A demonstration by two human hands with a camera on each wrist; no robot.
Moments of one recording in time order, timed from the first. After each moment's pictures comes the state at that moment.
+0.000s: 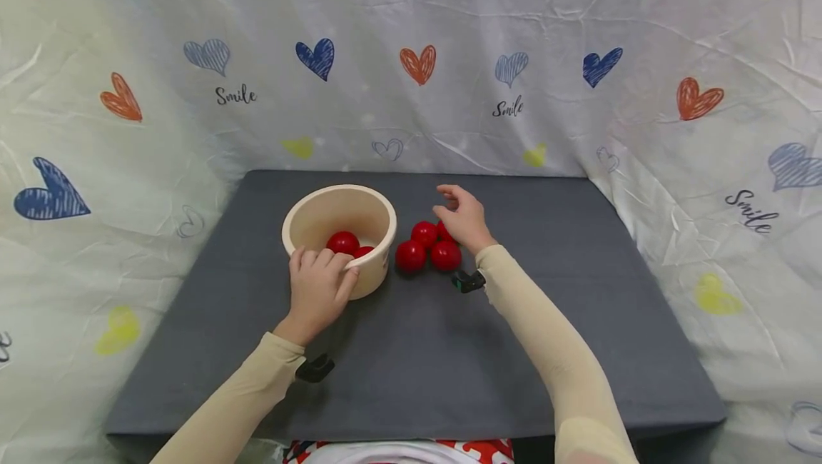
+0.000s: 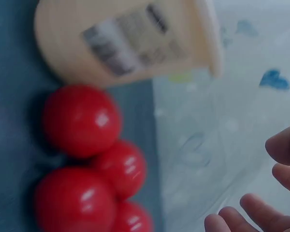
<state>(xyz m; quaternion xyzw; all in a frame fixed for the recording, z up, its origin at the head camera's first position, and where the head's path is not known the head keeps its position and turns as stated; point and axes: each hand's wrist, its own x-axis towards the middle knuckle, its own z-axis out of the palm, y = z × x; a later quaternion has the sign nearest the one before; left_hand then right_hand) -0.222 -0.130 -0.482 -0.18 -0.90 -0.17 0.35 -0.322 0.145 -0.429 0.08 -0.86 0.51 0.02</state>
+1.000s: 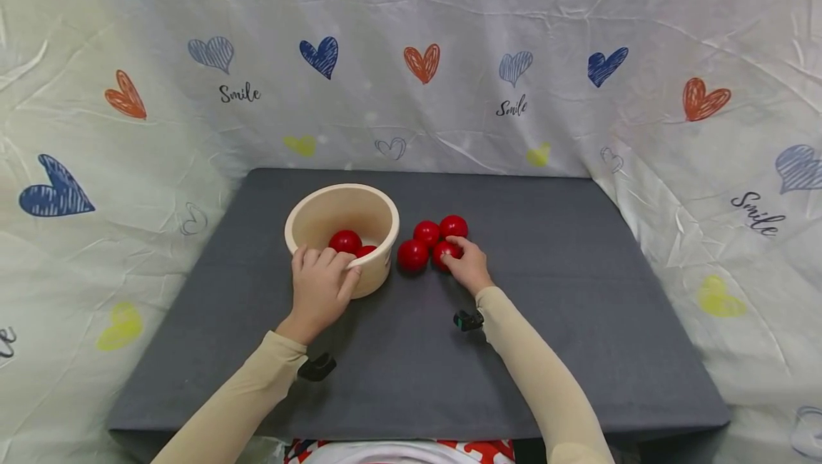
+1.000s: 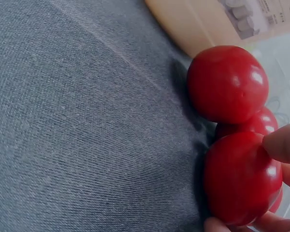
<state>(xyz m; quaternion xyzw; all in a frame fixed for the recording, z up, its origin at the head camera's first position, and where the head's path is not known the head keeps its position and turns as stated) -0.220 -0.131 -0.480 -0.18 -0.91 -0.17 0.34 -0.301 0.150 -0.527 0.00 -0.88 0.47 -0.01</state>
